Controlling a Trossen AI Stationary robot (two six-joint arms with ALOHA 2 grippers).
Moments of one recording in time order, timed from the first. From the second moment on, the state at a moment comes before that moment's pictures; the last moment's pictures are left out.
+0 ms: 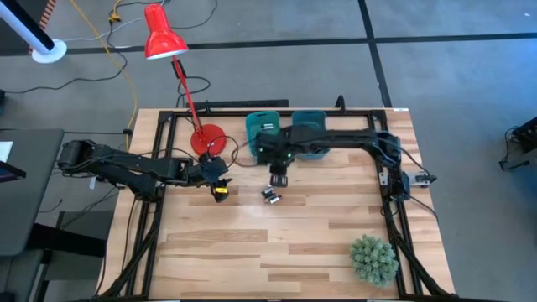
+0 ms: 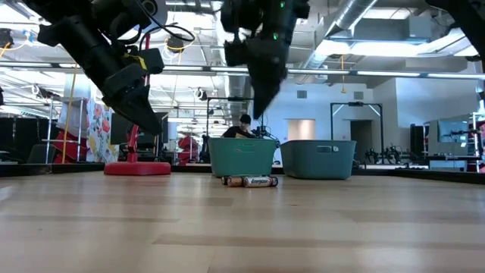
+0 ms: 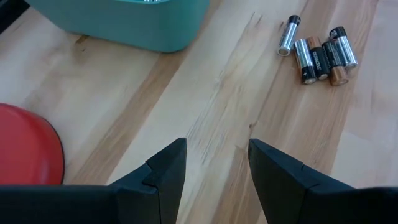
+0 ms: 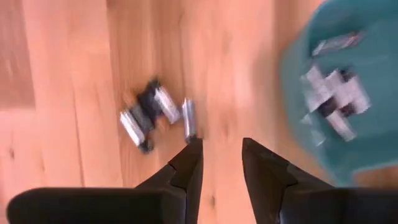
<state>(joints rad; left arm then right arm) -0.01 1.16 0.57 -0.23 -0.37 -0.31 -0.14 2.03 1.83 -1.06 -0.01 -0.08</state>
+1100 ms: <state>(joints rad) -0.01 1.16 0.57 -0.27 -0.36 -0.36 -0.08 2.23 1.78 -0.98 -0.07 -0.13</state>
